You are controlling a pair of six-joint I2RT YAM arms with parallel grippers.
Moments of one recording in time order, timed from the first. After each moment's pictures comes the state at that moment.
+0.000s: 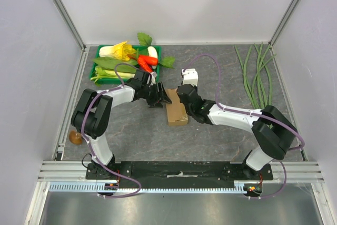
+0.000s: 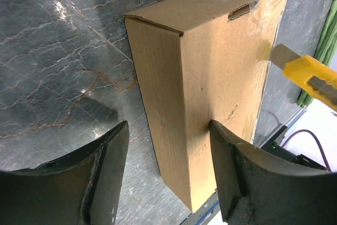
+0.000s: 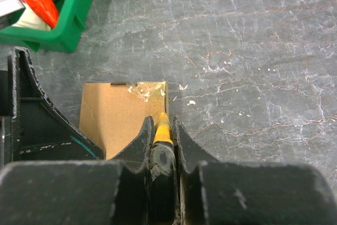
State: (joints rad) left arm -0.40 1.81 1.02 -0.16 0.50 -0.64; right arm 0.88 1.60 0.94 0.17 0.70 0.37
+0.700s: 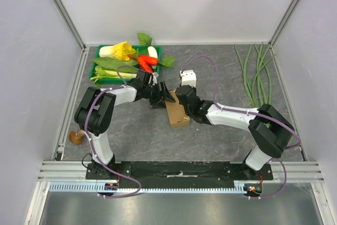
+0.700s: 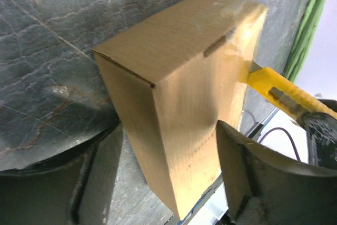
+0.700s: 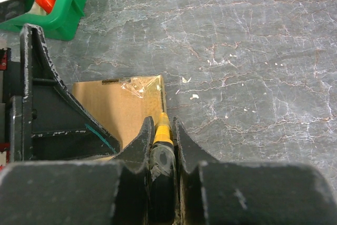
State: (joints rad) left arm -0.40 1.86 1.03 -0.08 0.58 -0.74; right arm 0.88 1.63 0.94 0.16 0.67 0.37
